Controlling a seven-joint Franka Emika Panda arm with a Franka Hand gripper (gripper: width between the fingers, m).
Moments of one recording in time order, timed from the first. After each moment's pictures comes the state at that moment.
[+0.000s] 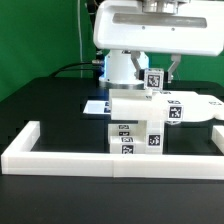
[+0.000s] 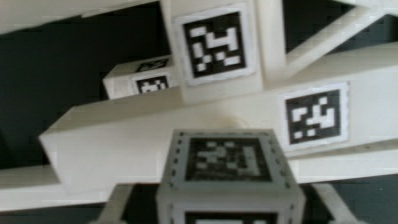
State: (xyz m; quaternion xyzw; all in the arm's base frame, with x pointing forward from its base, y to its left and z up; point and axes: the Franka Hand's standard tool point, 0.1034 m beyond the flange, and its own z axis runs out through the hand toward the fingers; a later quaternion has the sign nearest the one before) arm 0.588 0.015 0.131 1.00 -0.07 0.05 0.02
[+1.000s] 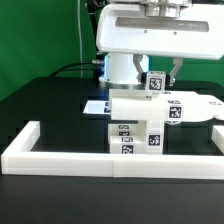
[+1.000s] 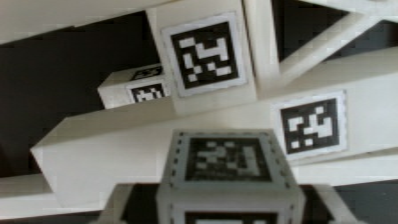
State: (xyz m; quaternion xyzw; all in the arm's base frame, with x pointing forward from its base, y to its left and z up) arm 0.587 0.012 0.128 1.00 -0.08 0.05 0.02
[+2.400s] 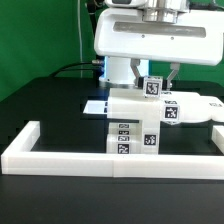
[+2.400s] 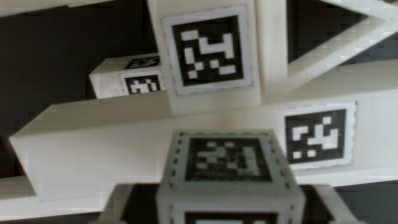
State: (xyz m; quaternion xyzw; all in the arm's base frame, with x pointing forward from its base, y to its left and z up) arm 0.589 0.008 0.120 0.99 -0.08 0.07 0.03
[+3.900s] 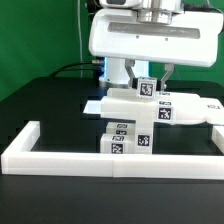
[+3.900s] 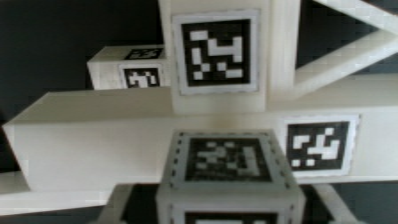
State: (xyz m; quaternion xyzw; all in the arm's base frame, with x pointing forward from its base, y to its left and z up) arm 0.591 -0.001 0.120 0.99 -0.09 0.07 0.03
